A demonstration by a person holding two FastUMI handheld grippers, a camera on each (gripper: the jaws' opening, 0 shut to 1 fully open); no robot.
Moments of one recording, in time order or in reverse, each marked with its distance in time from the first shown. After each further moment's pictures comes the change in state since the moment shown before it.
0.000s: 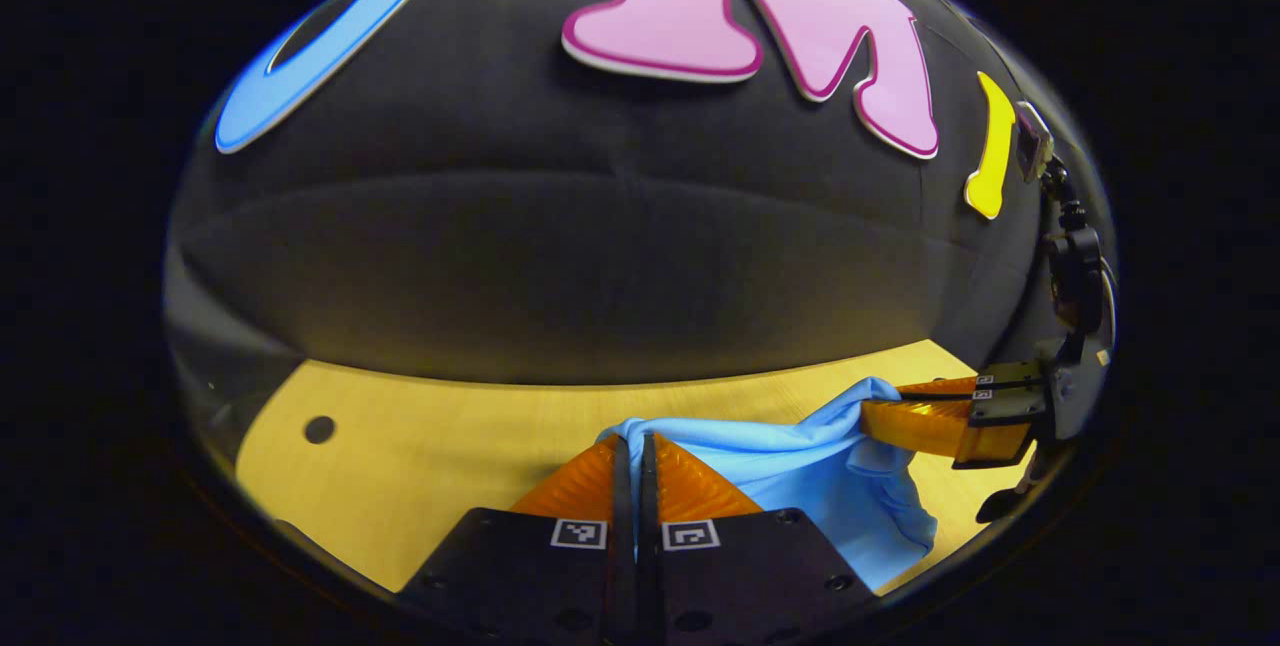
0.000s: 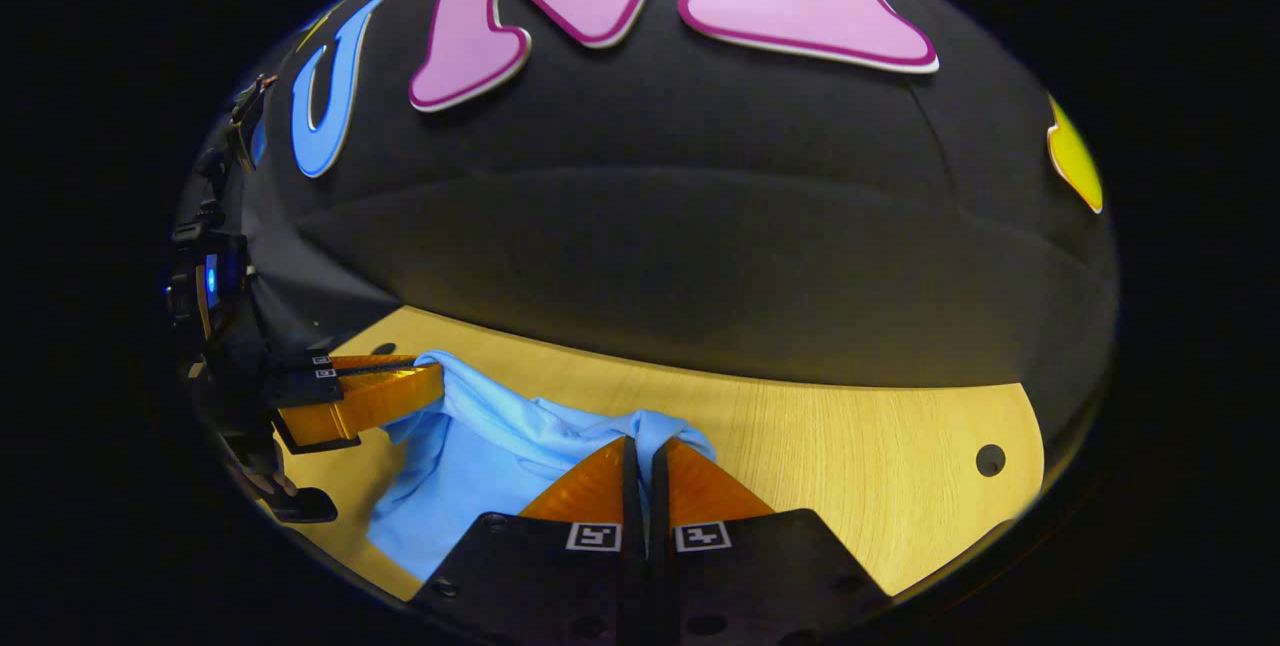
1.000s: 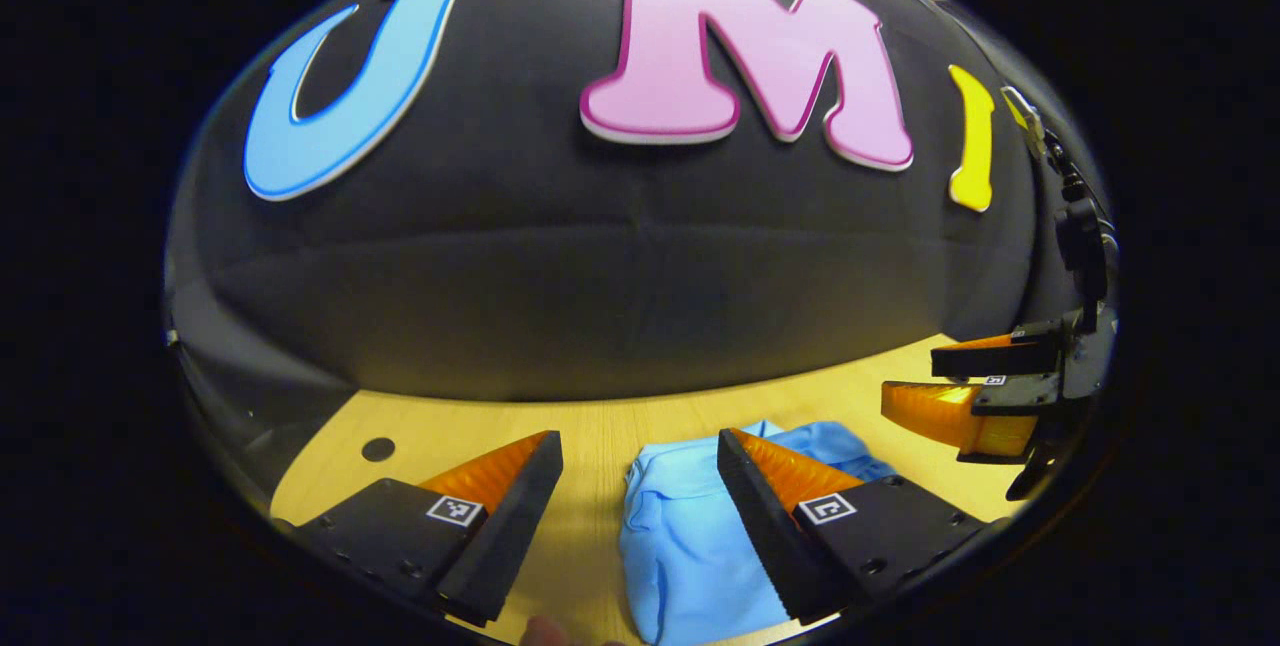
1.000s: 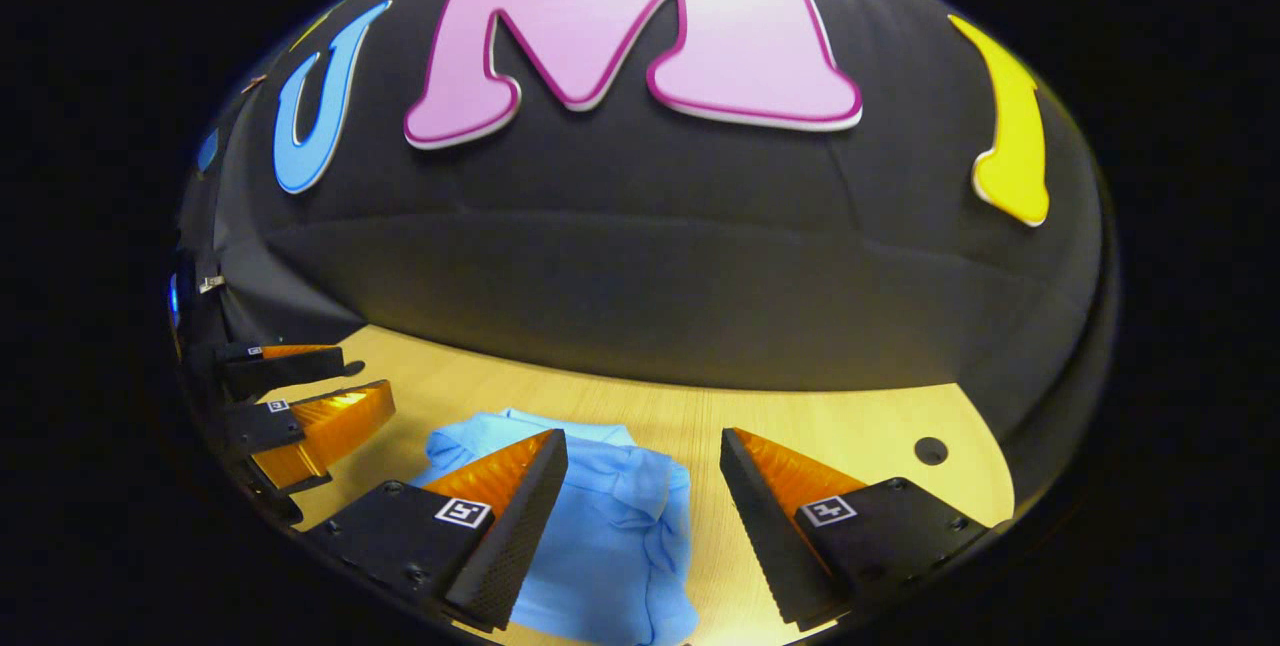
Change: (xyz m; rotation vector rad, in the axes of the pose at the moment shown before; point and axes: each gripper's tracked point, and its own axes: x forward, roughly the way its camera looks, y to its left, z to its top) left arm -0.100 0.007 0.037 0.108 -0.119 0.115; right arm -0.090 0.001 0.041 0.015 -0.105 -0.155
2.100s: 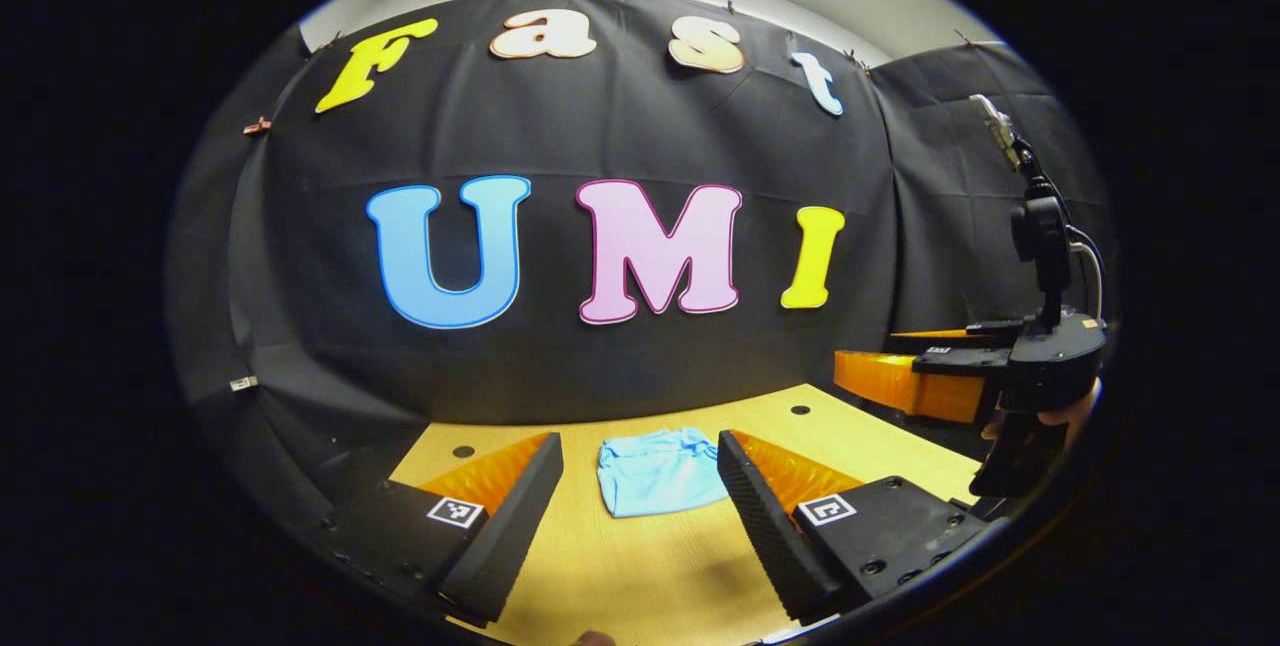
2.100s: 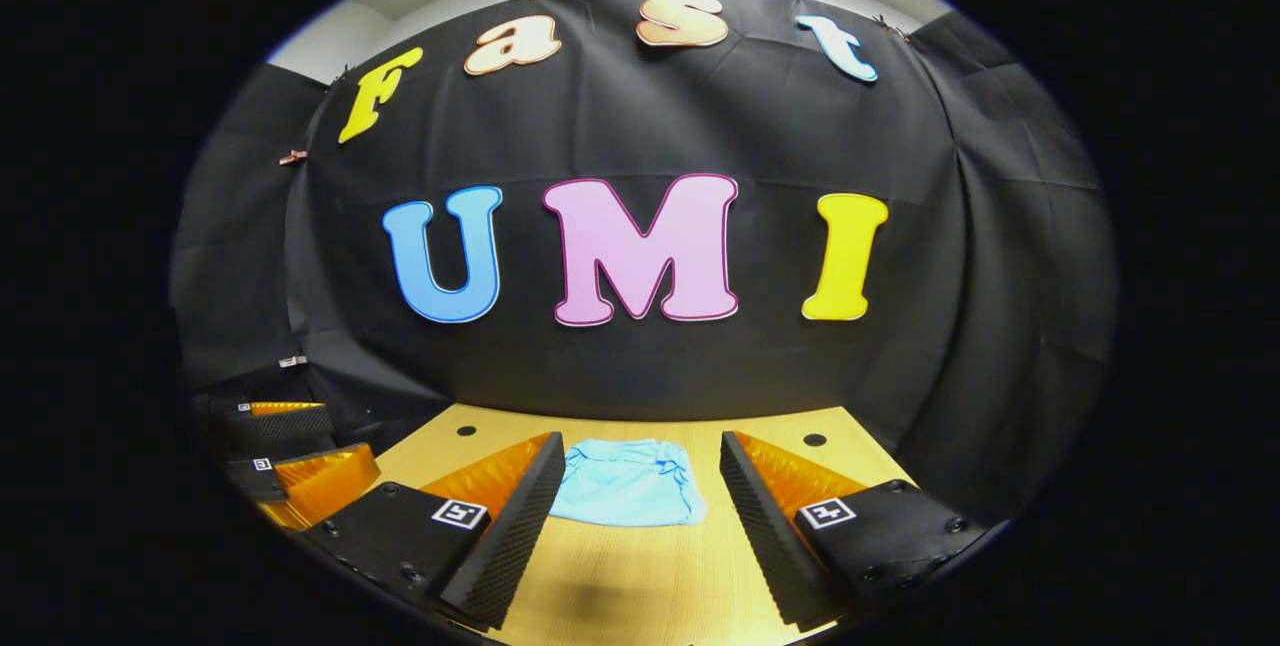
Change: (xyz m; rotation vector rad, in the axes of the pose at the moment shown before) left arm -0.428 -0.034 0.065 -0.008 -0.158 -0.087; right arm -0.404 0.063 0.059 0.075 -0.259 -0.059
